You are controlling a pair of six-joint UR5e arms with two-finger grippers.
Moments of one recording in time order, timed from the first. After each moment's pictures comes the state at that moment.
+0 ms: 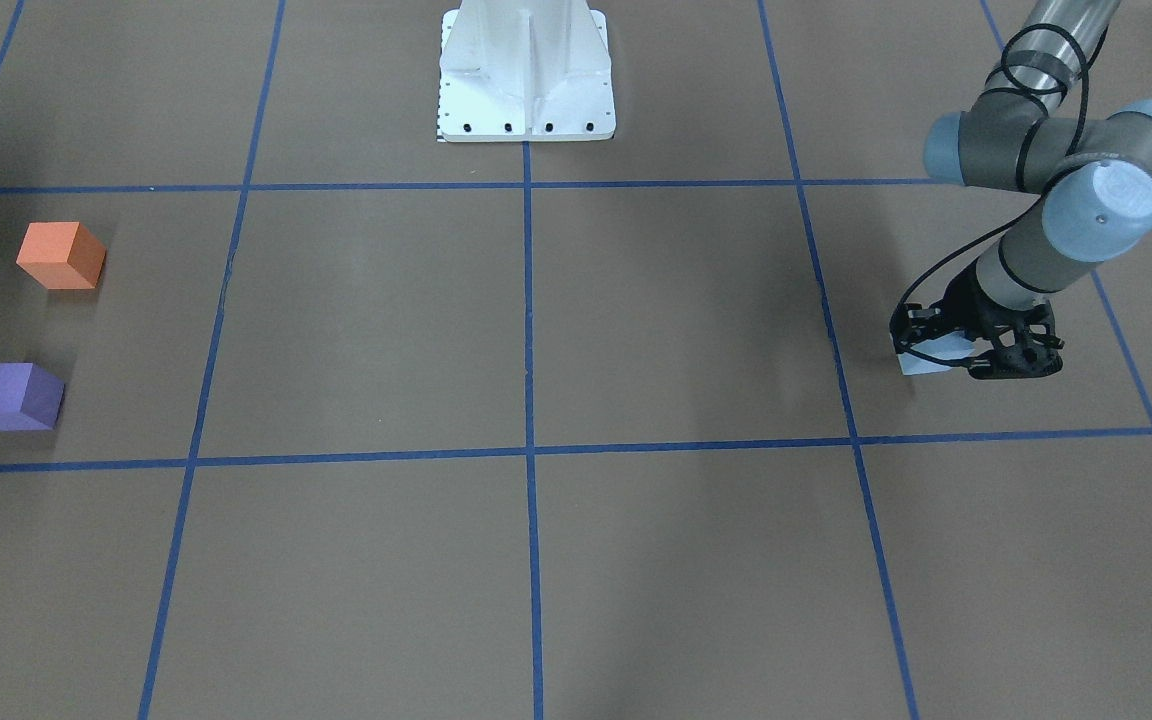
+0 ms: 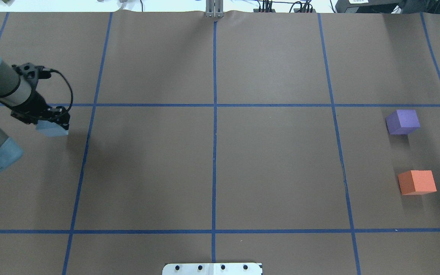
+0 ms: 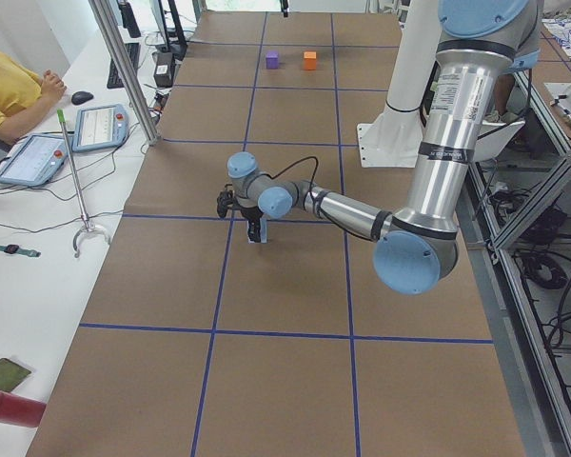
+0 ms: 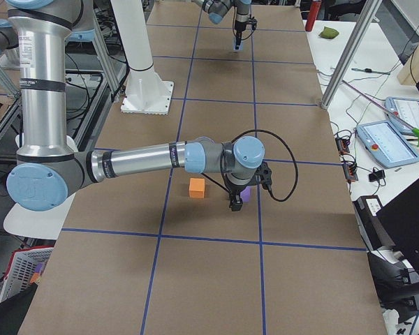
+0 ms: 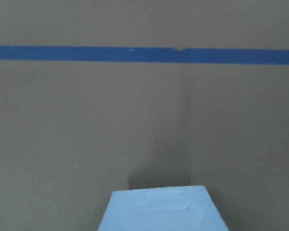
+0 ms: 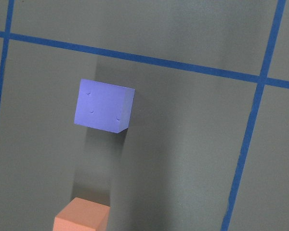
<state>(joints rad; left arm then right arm) -0.92 -1.85 -1.63 -1.76 -2.22 -0.81 1.45 -1.61 1.78 -1.72 2.48 -0.10</state>
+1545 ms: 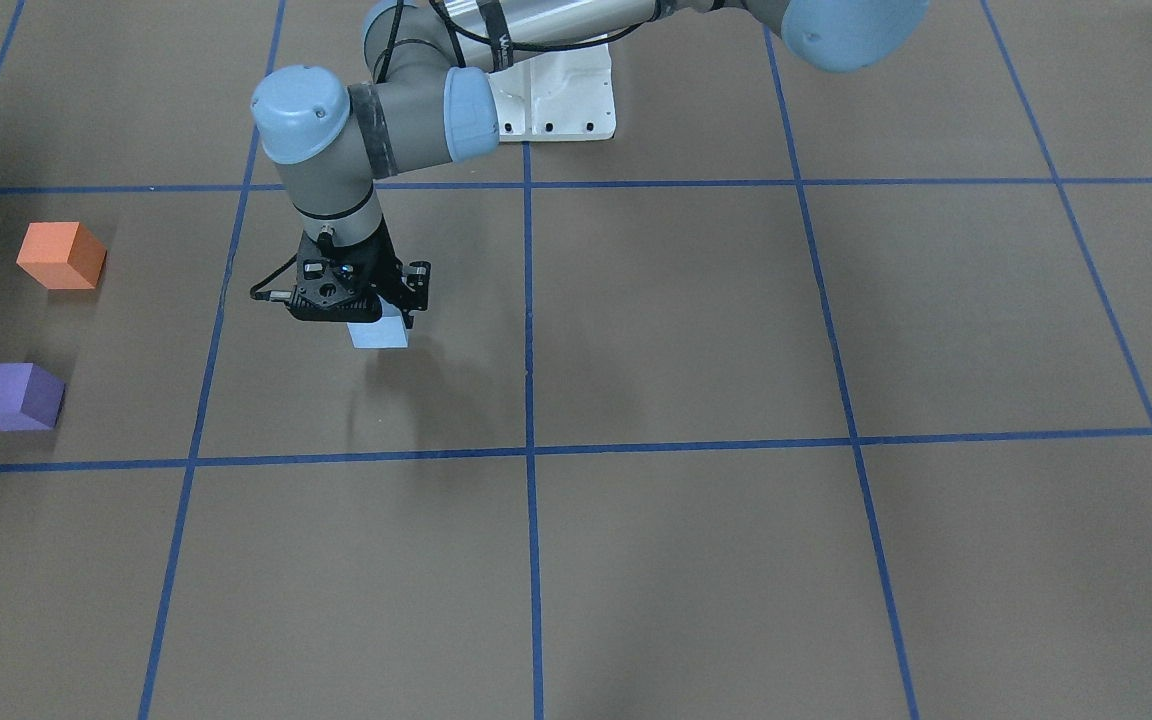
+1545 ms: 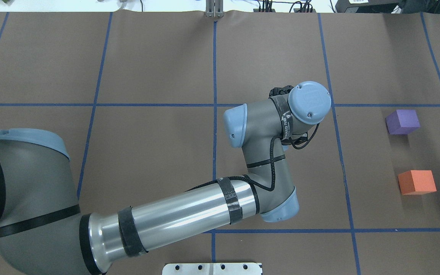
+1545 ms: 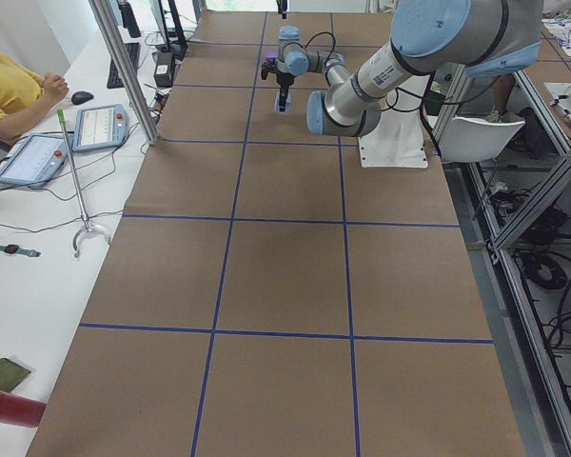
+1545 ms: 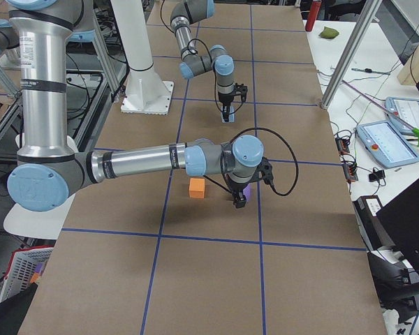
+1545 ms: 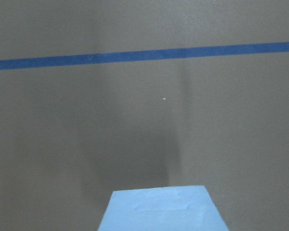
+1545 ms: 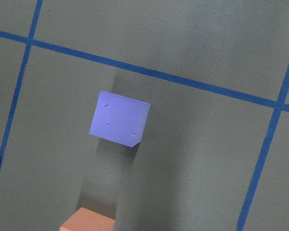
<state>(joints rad) -0.39 -2.92 -0.86 -1.72 -1.73 -1.22 1.44 -1.61 1.77 -1.63 2.50 -0.10</state>
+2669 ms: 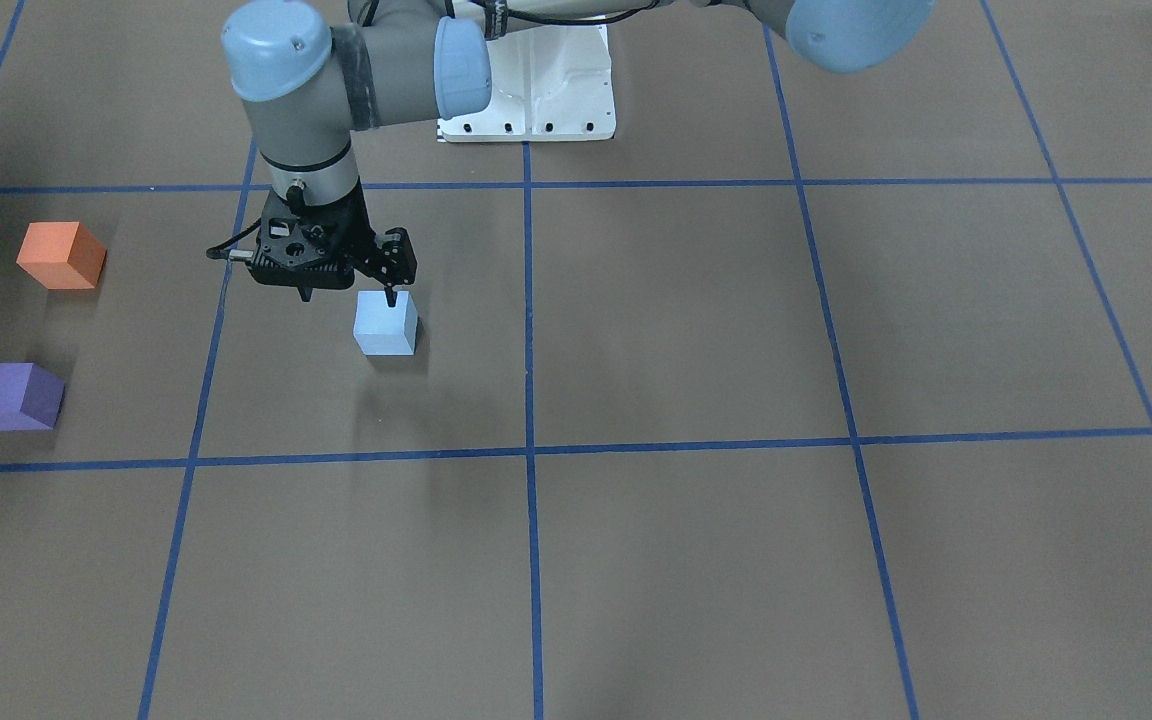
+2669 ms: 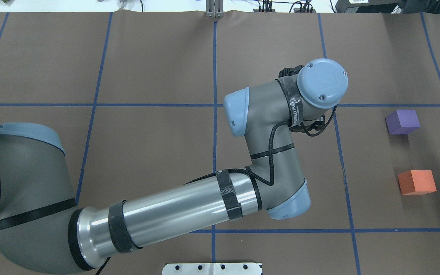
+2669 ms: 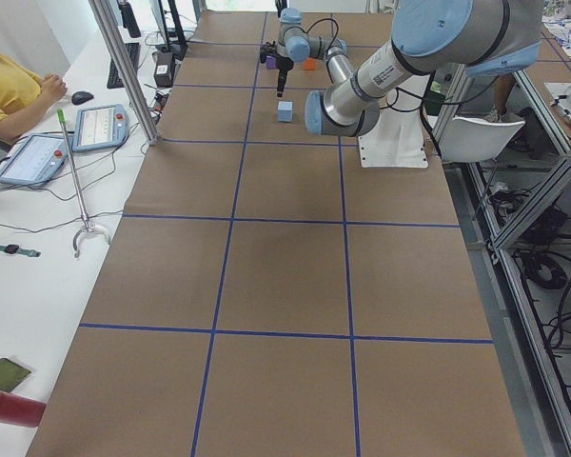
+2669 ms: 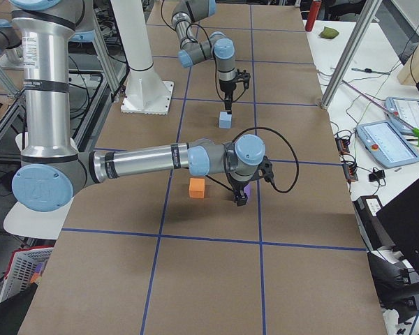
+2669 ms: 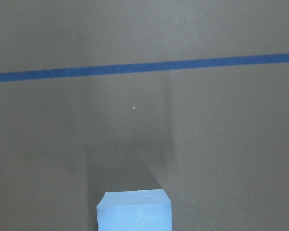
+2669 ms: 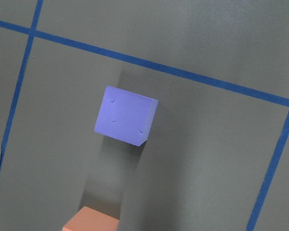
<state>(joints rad) -0.44 -2.89 -1.10 -1.60 -1.73 -1.22 1.40 -1.60 1.76 -1.58 2.50 -0.07</state>
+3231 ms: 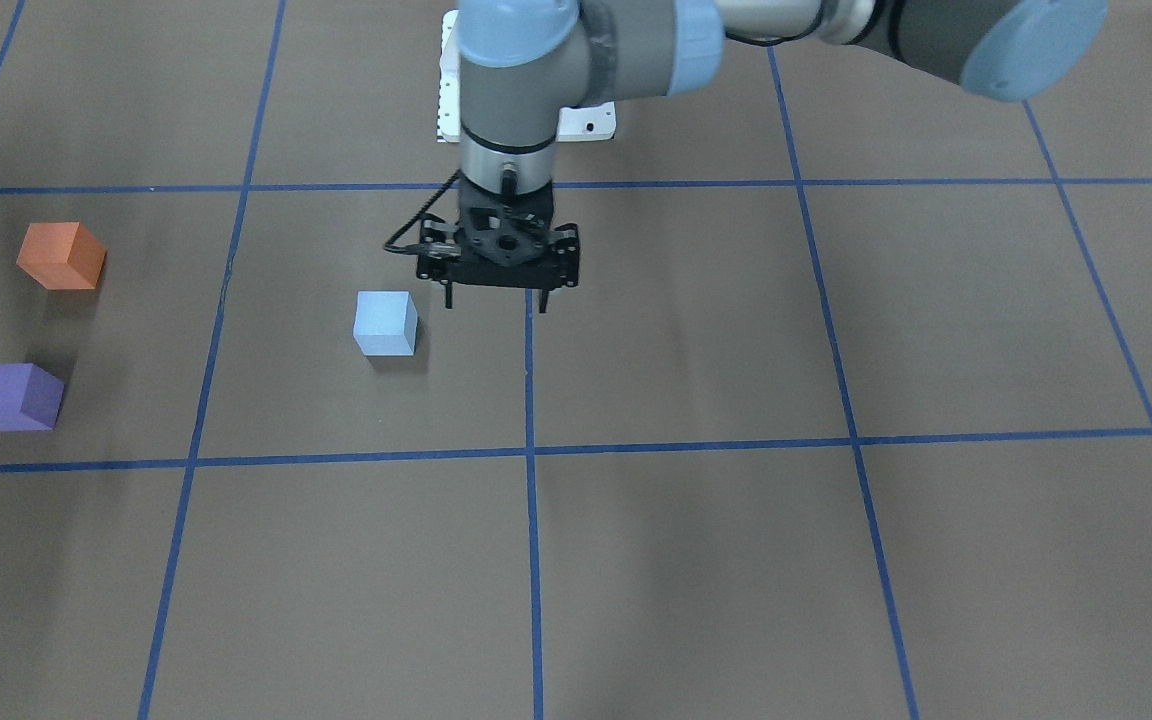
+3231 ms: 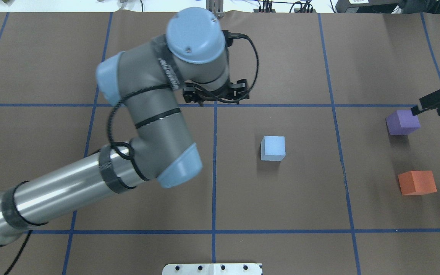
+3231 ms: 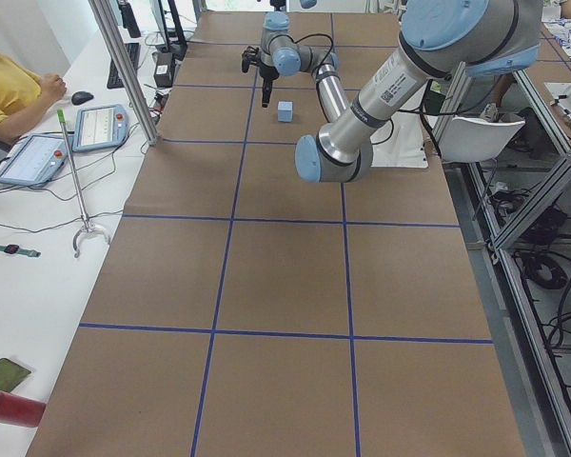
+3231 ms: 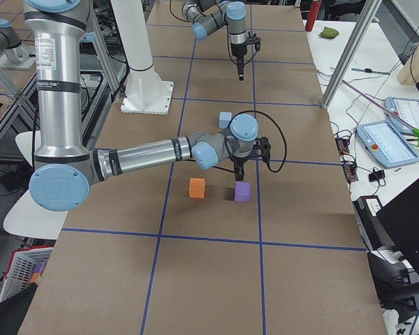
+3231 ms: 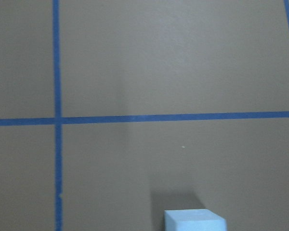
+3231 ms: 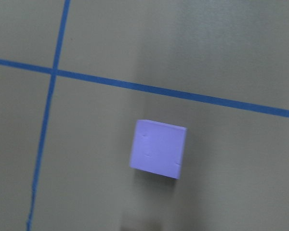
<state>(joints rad) -0.64 -2.49 -1.61 -1.54 -1.90 -1.18 1.18 -1.57 1.79 -1.19 2.46 0.65</state>
